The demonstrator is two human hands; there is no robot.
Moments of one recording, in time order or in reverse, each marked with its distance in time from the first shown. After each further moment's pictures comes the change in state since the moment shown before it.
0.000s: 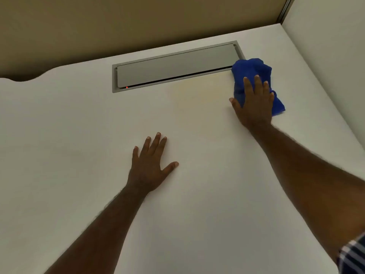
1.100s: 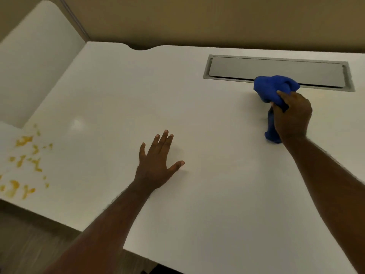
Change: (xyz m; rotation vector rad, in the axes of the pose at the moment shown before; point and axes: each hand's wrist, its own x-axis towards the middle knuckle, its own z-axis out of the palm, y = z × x) left_hand -0.142 -0.103 -0.024 0.008 0.219 -0.327; right_hand -0.039 -0.139 -0.002 0.545 0.205 -0.410
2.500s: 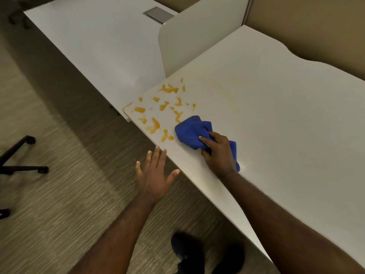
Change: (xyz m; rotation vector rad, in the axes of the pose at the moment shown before) left_hand -0.268 -0.332 -0.009 -0.136 0.101 -0.687; right_hand -0.299 -0.454 0.273 0.193 -0.814 -0.481
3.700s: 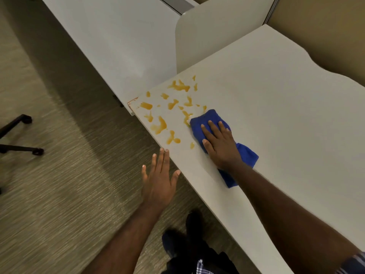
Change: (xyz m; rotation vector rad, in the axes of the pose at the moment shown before) left_hand 0.004 0.012 0.011 -0.175 0.014 -0.111; right_hand 0.062 0.017 0.013 -0.267 -0.392 -0.071
